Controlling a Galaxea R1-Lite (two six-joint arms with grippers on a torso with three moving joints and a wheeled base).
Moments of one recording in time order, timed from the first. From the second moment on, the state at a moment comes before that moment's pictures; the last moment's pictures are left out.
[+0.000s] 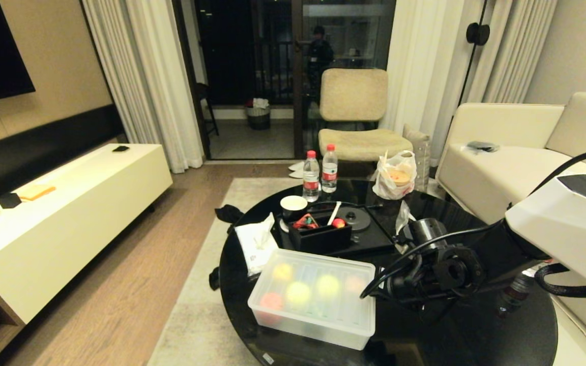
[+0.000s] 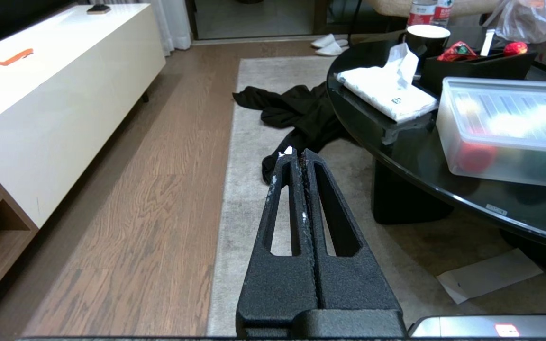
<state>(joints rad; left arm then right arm) -0.01 0.00 0.00 -0.01 0.00 0.00 0.20 2.11 -1.00 -0.15 0.29 0.51</state>
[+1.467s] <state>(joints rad) -0.01 0.00 0.00 -0.01 0.00 0.00 0.19 2.01 -0.98 -0.14 0.30 0.52</state>
